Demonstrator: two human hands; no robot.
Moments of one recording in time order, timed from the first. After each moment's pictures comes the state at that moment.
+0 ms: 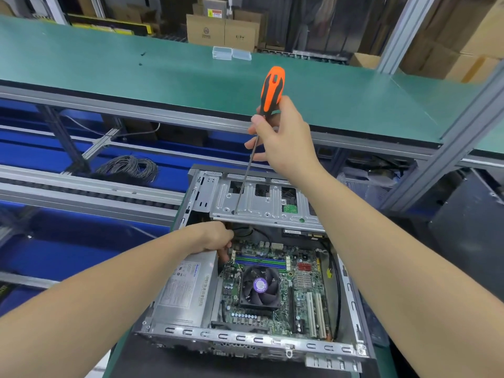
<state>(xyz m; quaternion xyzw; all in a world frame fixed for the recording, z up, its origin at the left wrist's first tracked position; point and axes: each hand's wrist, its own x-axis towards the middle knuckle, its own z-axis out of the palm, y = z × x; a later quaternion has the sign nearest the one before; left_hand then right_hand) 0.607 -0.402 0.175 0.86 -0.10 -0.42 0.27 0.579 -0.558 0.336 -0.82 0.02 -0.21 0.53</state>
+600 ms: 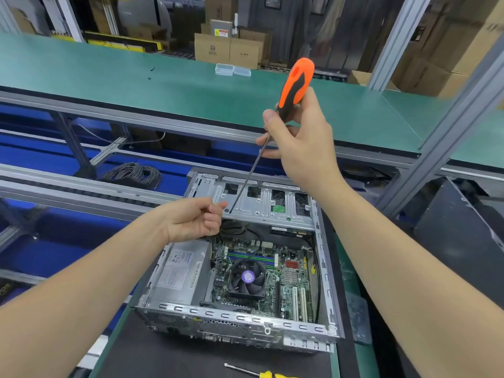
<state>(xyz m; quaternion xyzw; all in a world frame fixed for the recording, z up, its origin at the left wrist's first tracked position) 0.587 -0.372 0.233 0.41 0.10 -0.49 0.77 0.505 -0.575 0.374 -0.80 -0.05 -0.29 0.51</state>
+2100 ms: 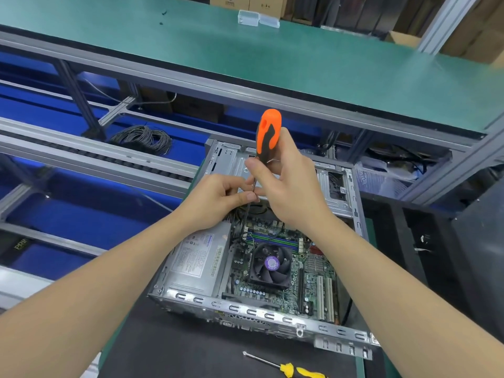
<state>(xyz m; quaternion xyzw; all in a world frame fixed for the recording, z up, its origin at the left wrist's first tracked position) 0.588 -0.360 0.190 0.81 -0.32 -0.06 0.49 0.519 -0.529 0.264 -0.87 -0.08 -0.16 0.47</state>
